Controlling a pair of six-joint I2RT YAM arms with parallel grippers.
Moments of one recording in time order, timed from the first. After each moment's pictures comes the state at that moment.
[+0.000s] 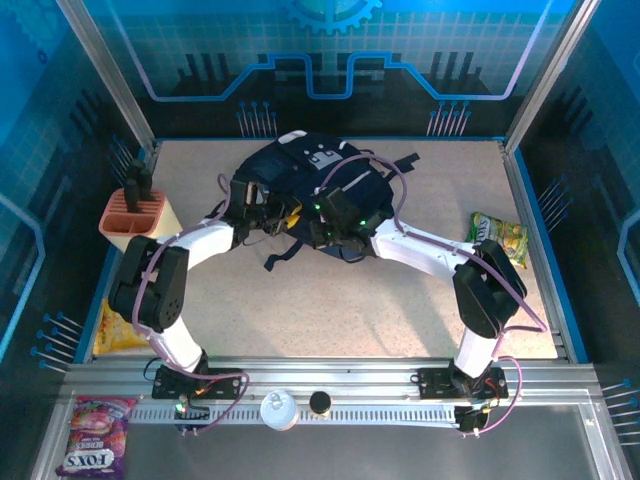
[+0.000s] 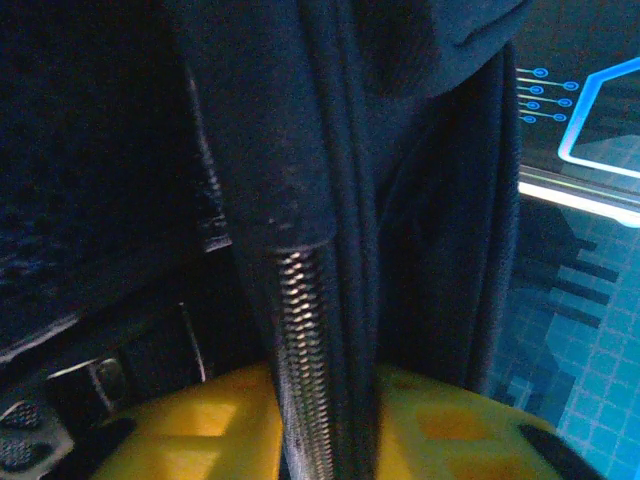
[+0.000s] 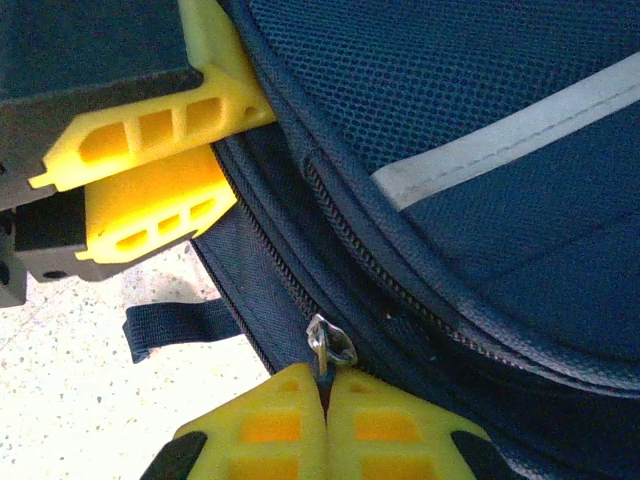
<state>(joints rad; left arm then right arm) -0.25 1.71 0.98 0.12 0.53 -1.35 0.78 1.76 1.31 -0.40 0.12 0.45</state>
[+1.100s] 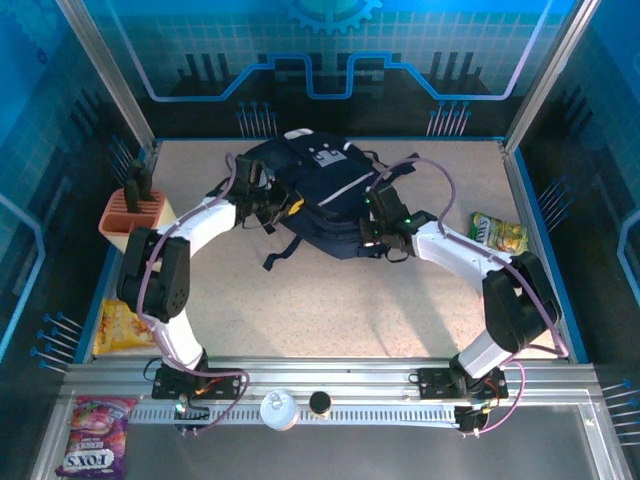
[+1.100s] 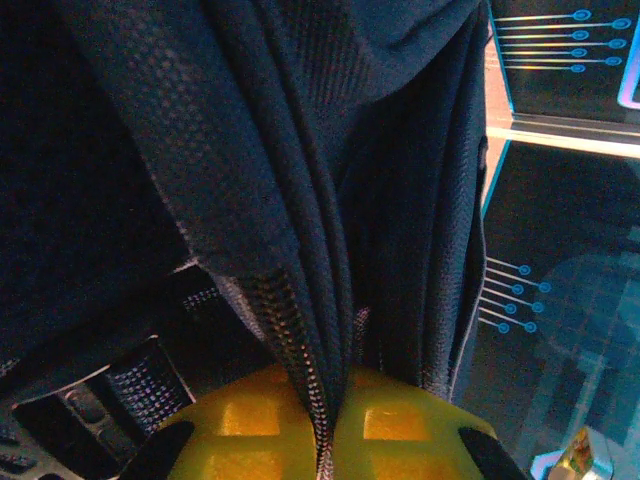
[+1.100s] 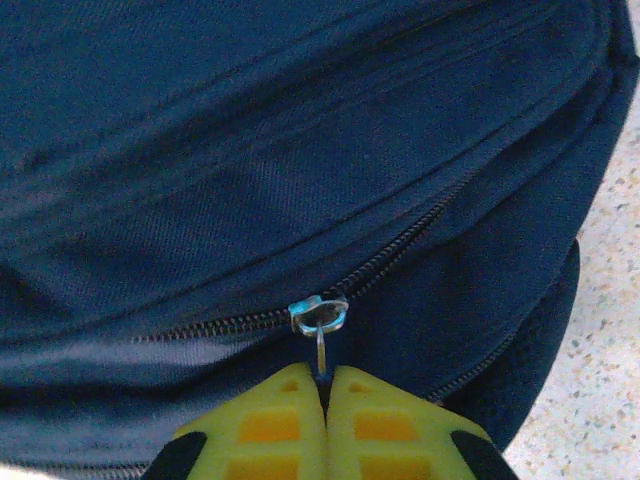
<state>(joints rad) -0.23 1.80 1.24 -0.21 0.56 -1.10 0.54 1.57 1.06 -0.41 0.12 0.33</state>
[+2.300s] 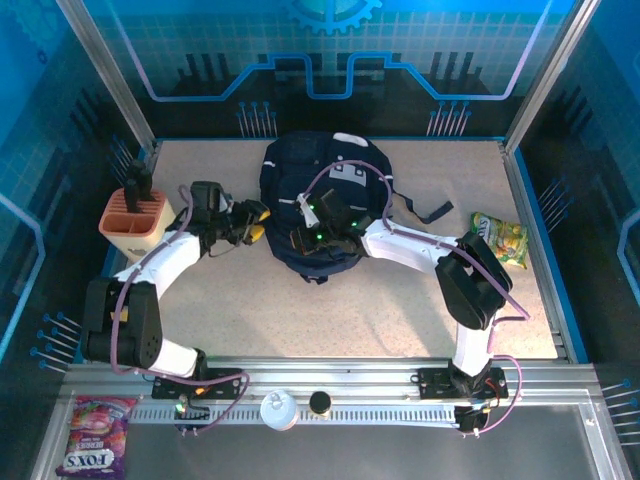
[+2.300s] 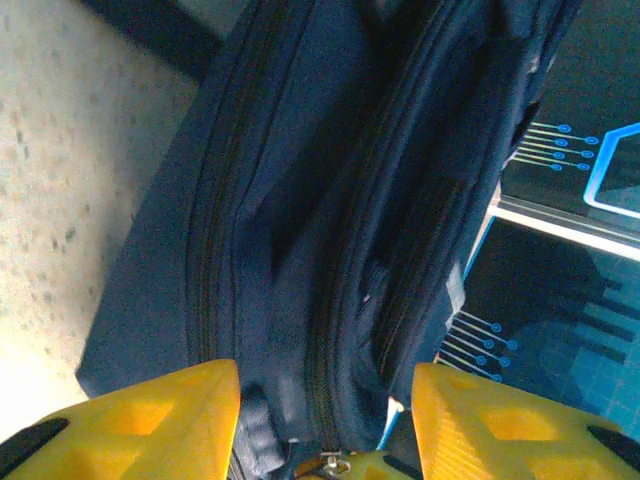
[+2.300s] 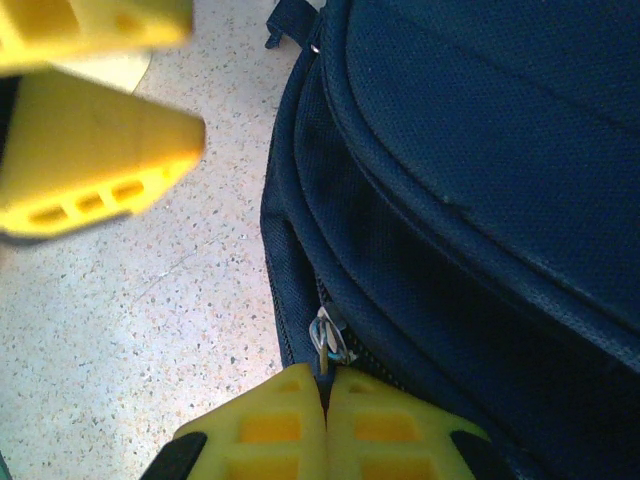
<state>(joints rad) -0.08 1.44 0.86 -0.18 0.55 -1.22 0.78 1.84 1.32 -0.27 -0.20 0.40</state>
